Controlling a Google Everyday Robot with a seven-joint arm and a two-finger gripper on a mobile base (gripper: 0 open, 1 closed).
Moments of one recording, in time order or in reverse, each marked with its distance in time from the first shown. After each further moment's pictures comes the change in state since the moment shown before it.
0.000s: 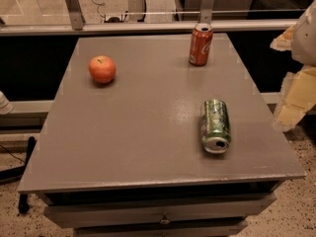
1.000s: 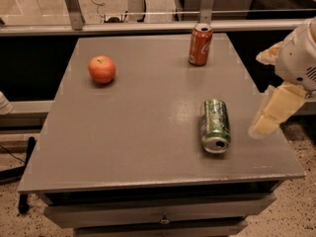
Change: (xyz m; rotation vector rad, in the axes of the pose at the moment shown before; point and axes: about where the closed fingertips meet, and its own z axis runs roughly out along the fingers) arm -0.015 0.005 0.035 -0.007 -0.148 0.058
